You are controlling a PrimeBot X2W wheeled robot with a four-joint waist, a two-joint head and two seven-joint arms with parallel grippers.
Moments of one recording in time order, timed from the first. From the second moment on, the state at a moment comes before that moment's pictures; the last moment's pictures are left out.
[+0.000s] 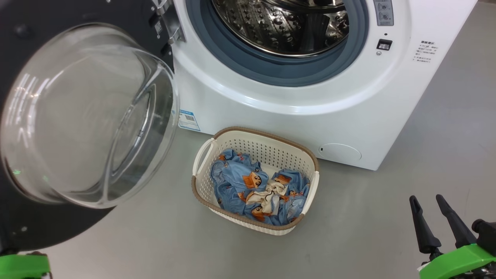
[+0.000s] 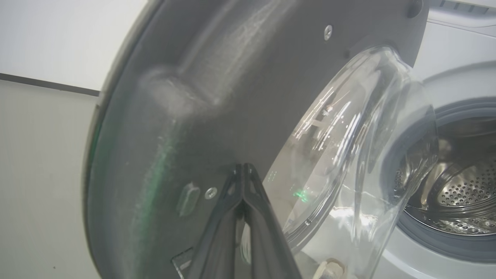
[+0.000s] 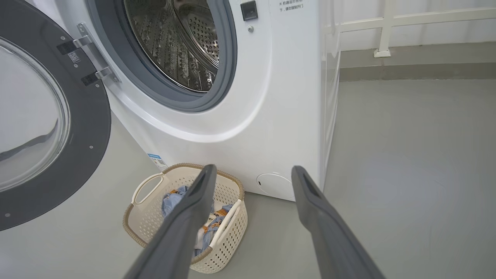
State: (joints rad) left arm -0.13 0.07 0.38 0.24 -0.45 -0.08 -0.25; right arm -0.03 -0.27 -0.01 0.27 0.44 0.13 -0.25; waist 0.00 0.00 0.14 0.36
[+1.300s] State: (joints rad) left arm -0.64 0.38 0.65 0.86 -0.35 -0.13 -0.26; right arm -0.17 -0.33 0.00 0.24 0.44 0.13 -0.25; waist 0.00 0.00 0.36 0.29
